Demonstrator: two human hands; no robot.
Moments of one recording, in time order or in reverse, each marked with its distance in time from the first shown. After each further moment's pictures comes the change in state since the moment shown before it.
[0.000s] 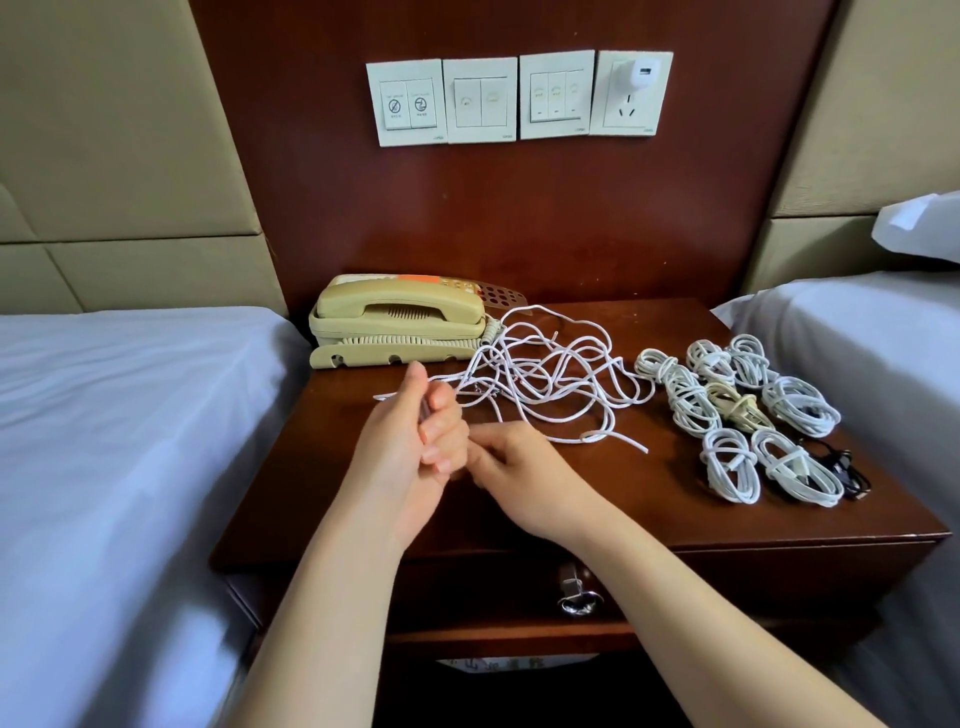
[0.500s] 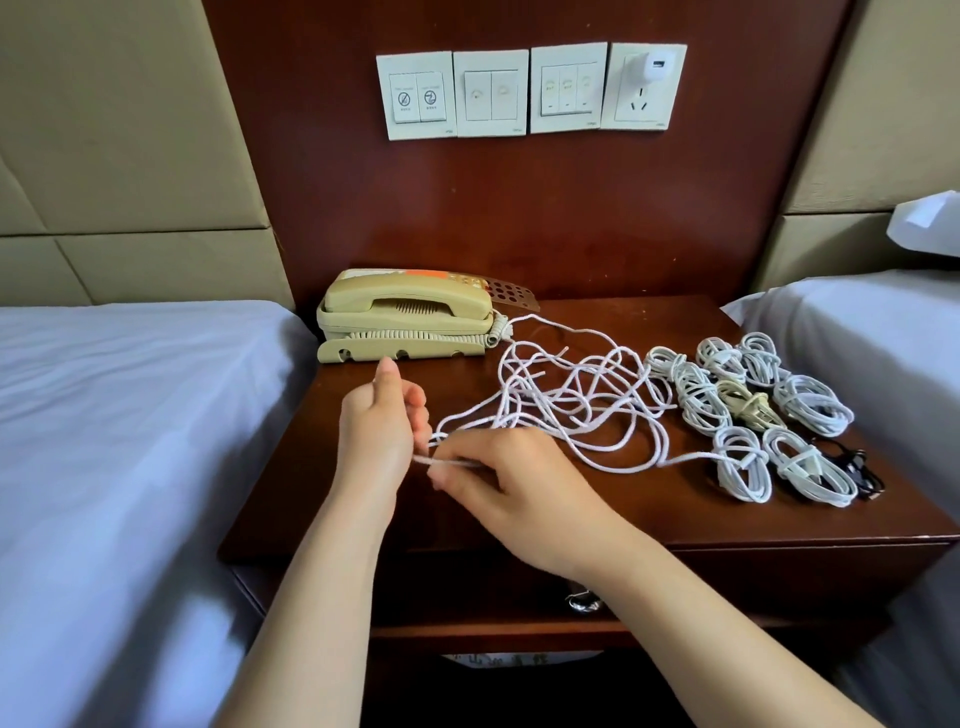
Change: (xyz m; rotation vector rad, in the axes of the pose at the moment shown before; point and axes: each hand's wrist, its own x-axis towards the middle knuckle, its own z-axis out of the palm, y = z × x) left_hand 0.021 0.001 -0.029 0.651 0.430 0.295; right_hand -0.016 -0.038 -0.002 -0.218 -0.020 -0.222
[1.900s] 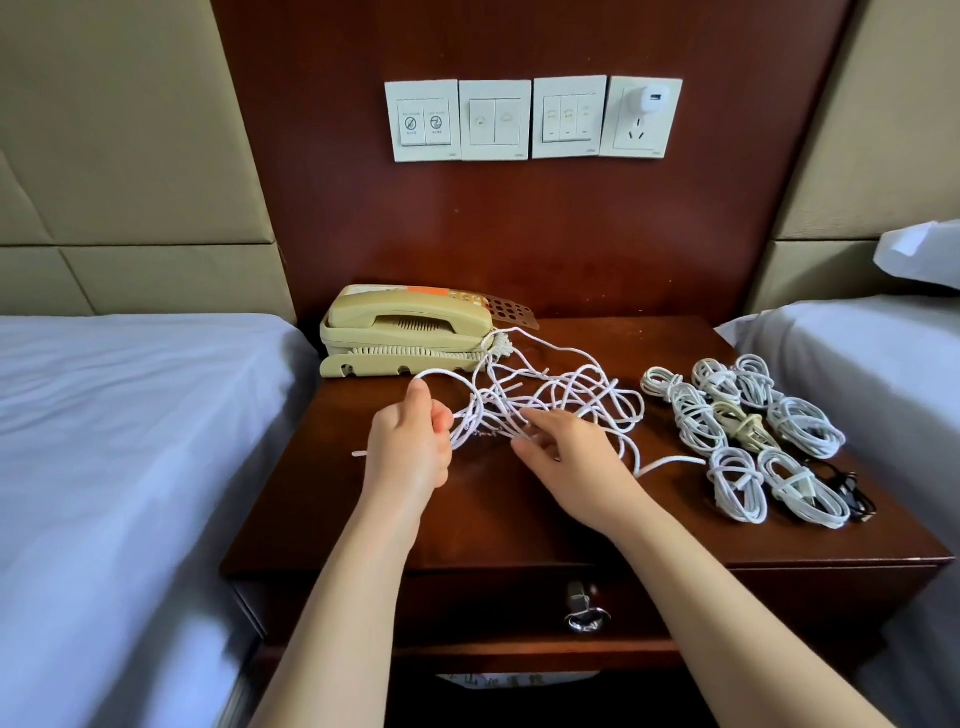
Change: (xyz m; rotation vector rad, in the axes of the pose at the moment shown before) left_hand -0.015 0.013 0.010 -0.021 -0.138 -0.091; right_hand 0.004 0.070 -0.011 -0.138 0.118 0.393
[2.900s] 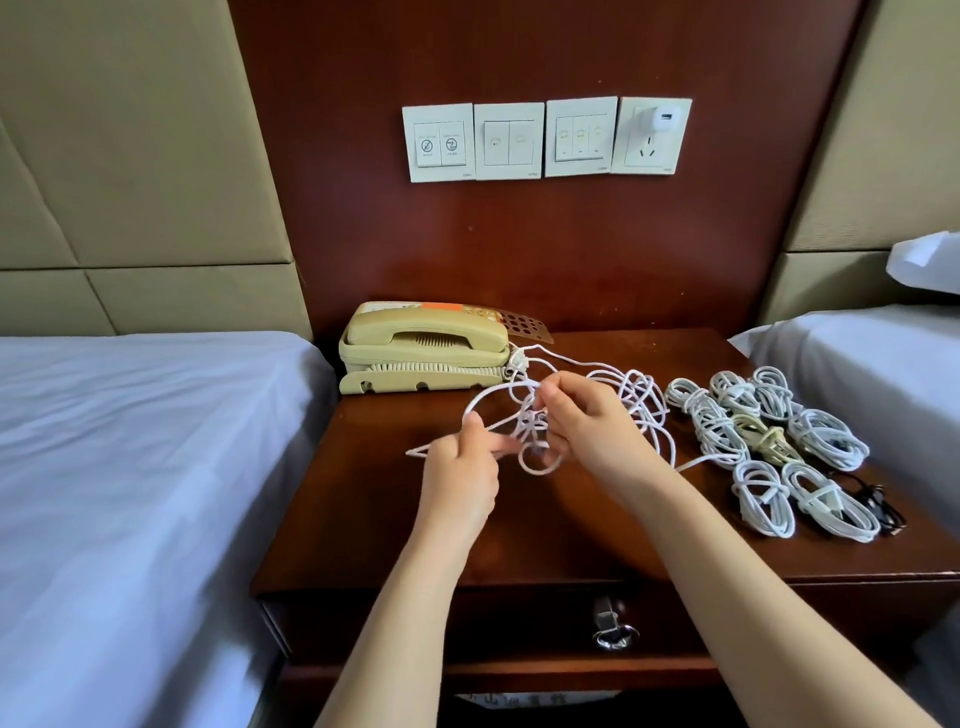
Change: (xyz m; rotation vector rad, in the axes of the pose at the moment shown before) left_hand 0.009 -0.019 0.013 0.042 -0.132 -0.021; right_hand 0.026 -0.025 -0.012 0.710 0.039 0.075
